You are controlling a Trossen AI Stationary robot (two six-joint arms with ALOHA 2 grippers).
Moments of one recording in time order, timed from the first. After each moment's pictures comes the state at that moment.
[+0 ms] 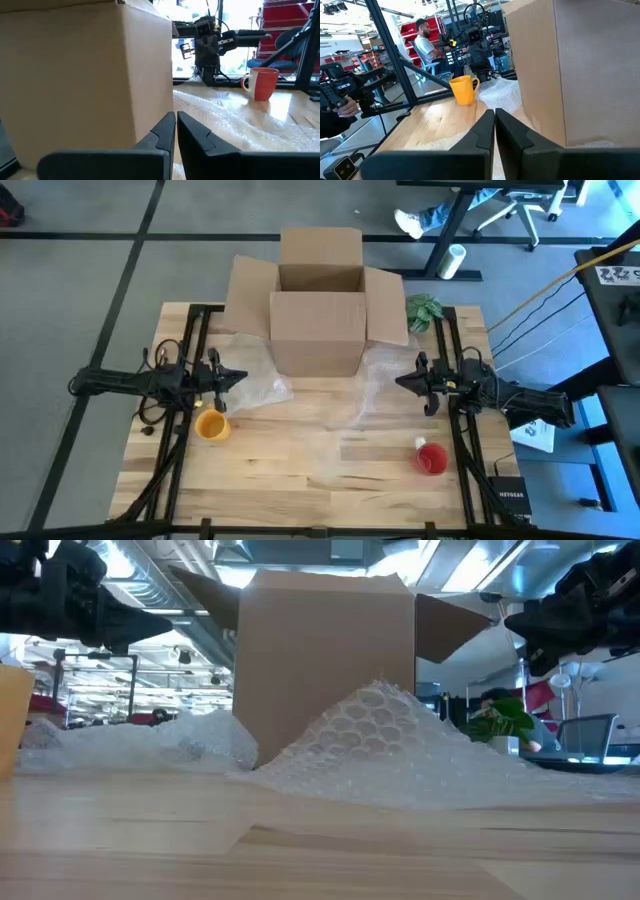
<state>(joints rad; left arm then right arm) -0.10 0.04 0.01 0.06 -0.38 0.06 -0.20 0.02 0.01 0.05 -0.22 0.26</state>
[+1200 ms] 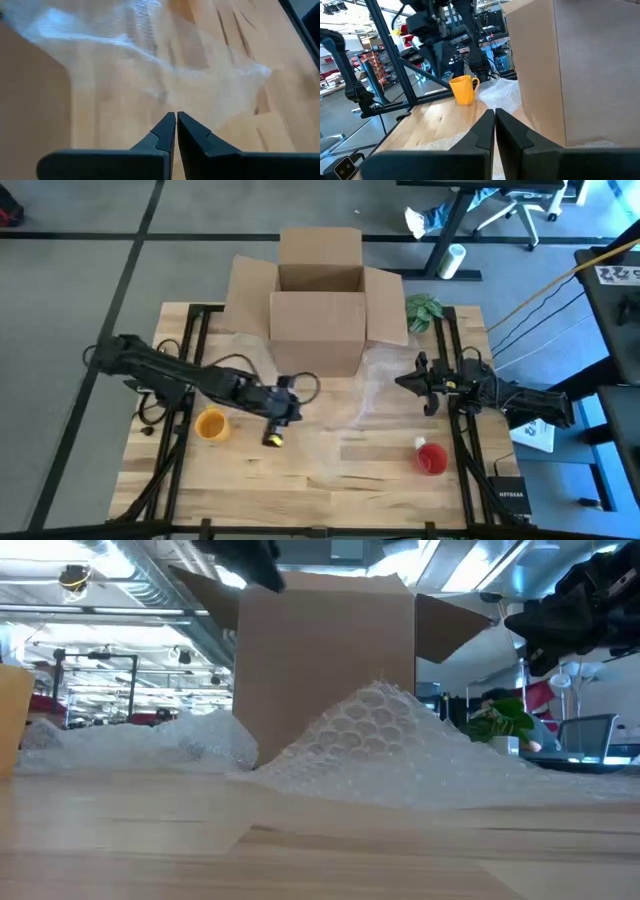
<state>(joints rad) -0.25 1.54 1.25 -0.56 -0.13 0.02 -0.20 0.02 0.01 0.05 -0.22 0.26</state>
